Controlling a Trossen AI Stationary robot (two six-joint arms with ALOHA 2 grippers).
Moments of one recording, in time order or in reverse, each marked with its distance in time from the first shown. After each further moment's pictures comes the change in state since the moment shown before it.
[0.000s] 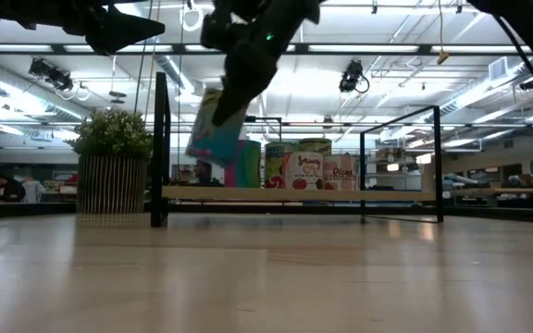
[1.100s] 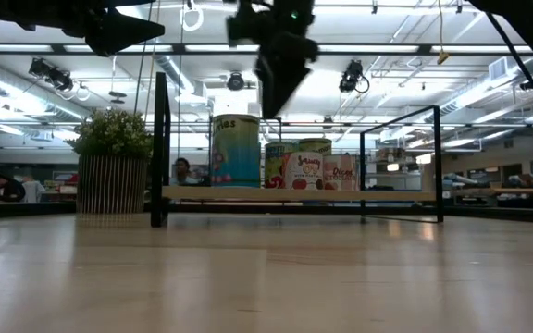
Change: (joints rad) left arm -0.002 0.000 0.000 -0.019 0.000 -0.001; right arm 0.046 0.030 0.191 -0.453 0.214 0.070
